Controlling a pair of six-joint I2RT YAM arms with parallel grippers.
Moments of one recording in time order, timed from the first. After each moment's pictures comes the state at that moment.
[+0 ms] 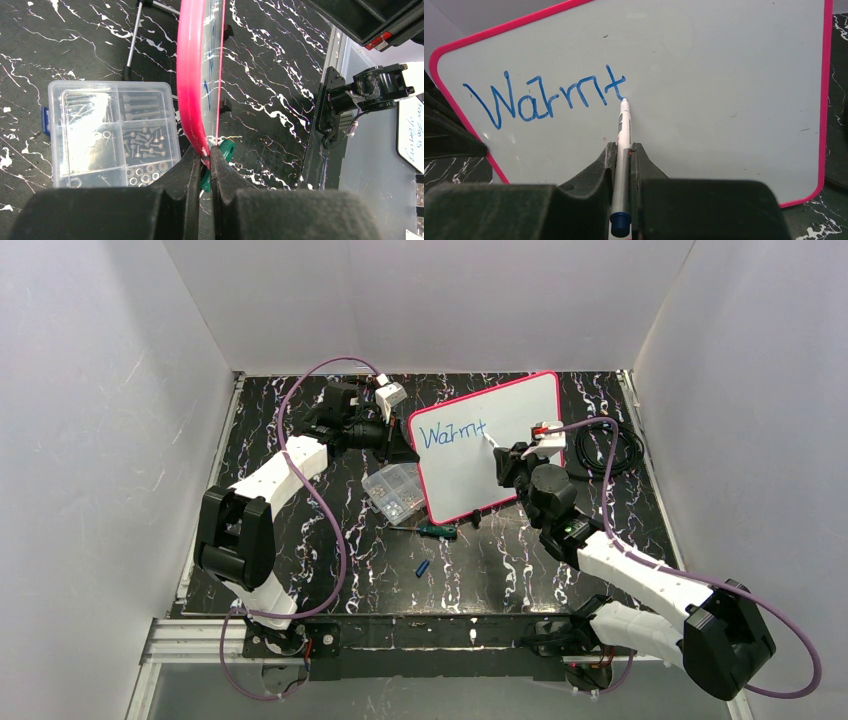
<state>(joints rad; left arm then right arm) -0.35 1.65 1.24 -0.26 0.91 0.02 0.68 1.05 0.56 0.41 0.41 0.31</state>
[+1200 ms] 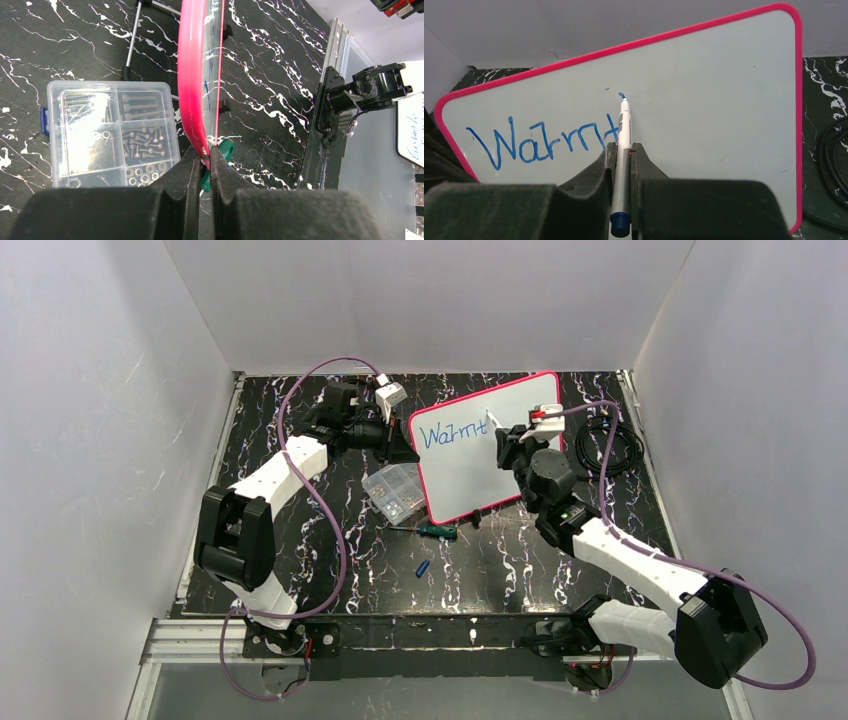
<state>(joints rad) -0.35 1.65 1.24 -0.26 0.91 0.02 0.66 1.12 0.67 0.44 0.45 0.20</state>
